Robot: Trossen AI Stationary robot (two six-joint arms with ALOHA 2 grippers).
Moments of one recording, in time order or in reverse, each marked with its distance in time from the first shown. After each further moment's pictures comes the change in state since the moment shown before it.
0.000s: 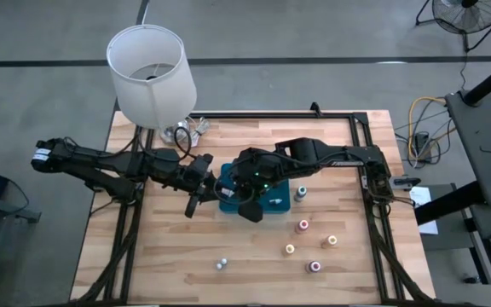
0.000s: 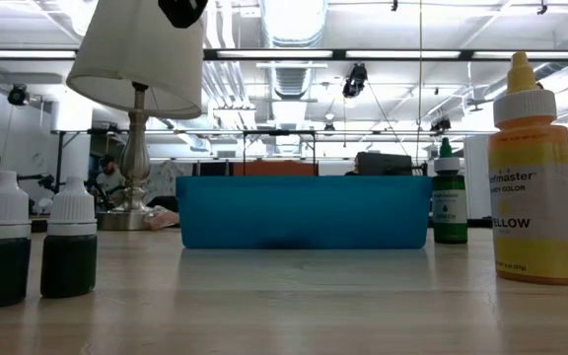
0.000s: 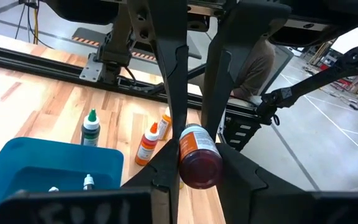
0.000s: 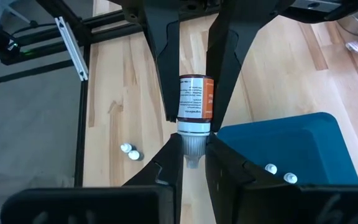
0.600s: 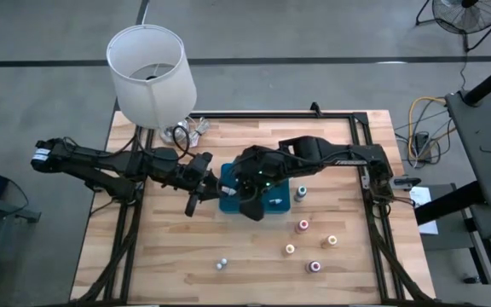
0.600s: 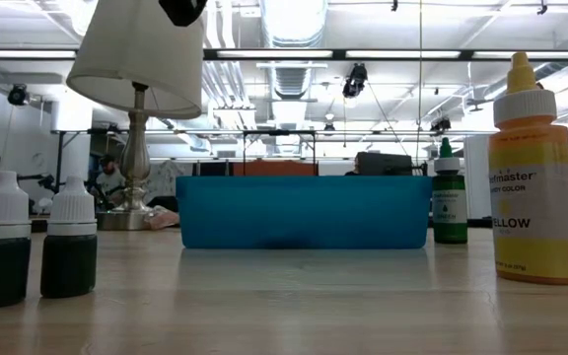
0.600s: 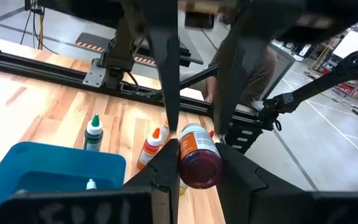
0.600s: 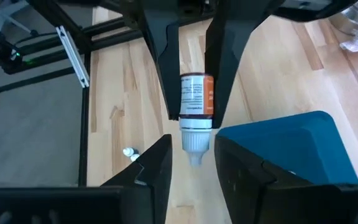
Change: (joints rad) left arm 0.000 -0.006 0.000 0.007 -0.010 -0.003; right arm 0.000 -0.023 0.000 -0.002 0.015 0.031
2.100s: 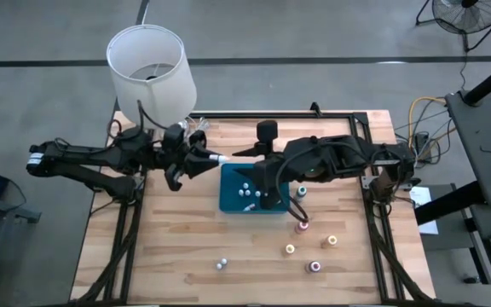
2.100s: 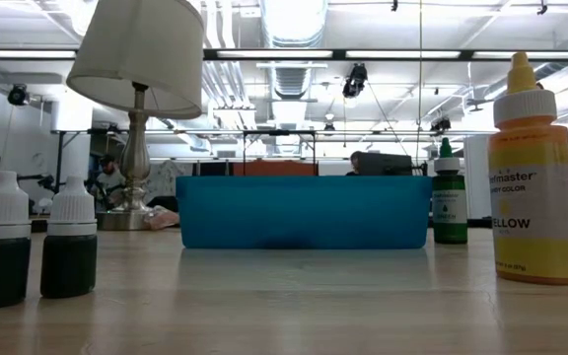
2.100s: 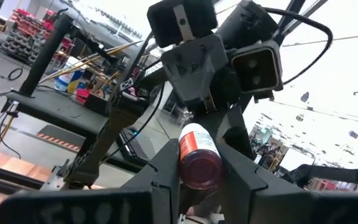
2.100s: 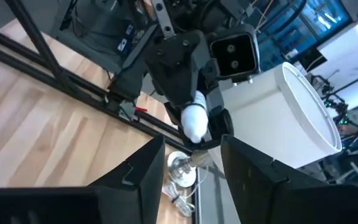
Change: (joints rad) left arm 0.099 -0.068 0.000 0.426 0.020 -0.203; right arm 0.109 -0.150 0.000 0.277 0.475 -0.903
